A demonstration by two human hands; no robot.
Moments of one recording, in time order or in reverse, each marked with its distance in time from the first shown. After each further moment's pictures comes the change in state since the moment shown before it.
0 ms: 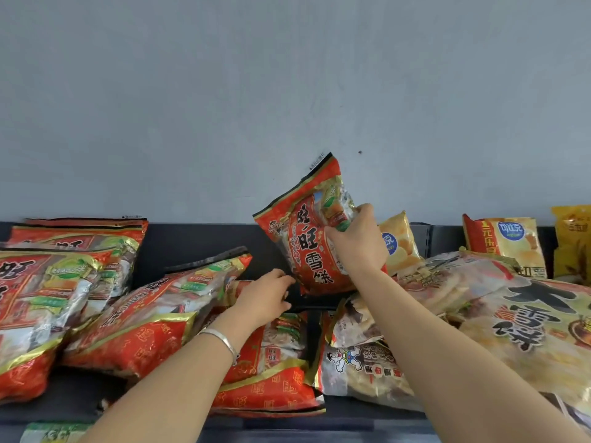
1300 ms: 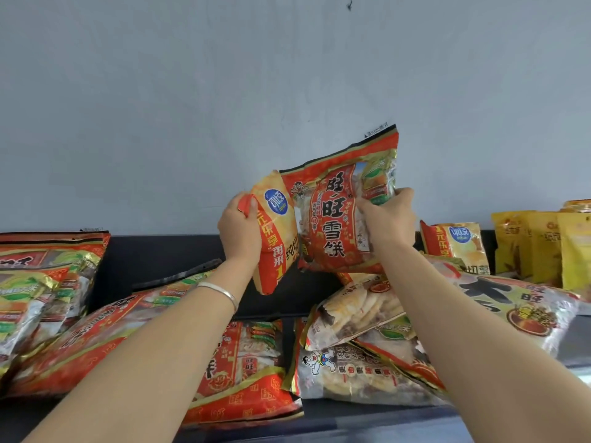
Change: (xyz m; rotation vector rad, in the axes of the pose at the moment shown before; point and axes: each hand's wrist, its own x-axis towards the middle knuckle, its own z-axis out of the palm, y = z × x) left_hand 0.030 0.043 -0.092 -1.029 0.868 -0.237; right_hand 0.031 0.012 -0.081 0.281 0.240 0.187
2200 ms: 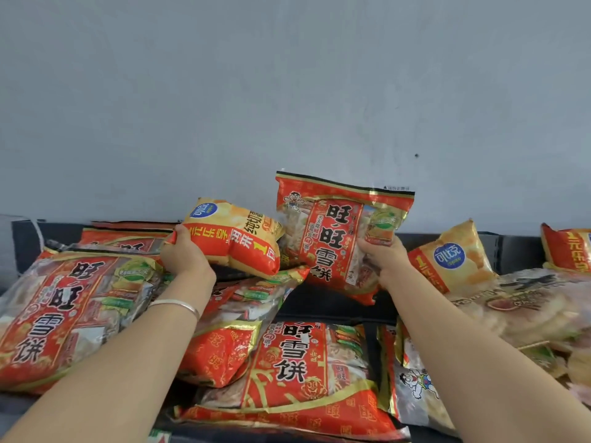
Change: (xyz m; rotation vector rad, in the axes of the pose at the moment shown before) left_hand 0.063 -0.091 -0.168 -0.424 0.624 -0.497; right_hand -0.028 0.054 0.174 0.455 -0.566 0.429
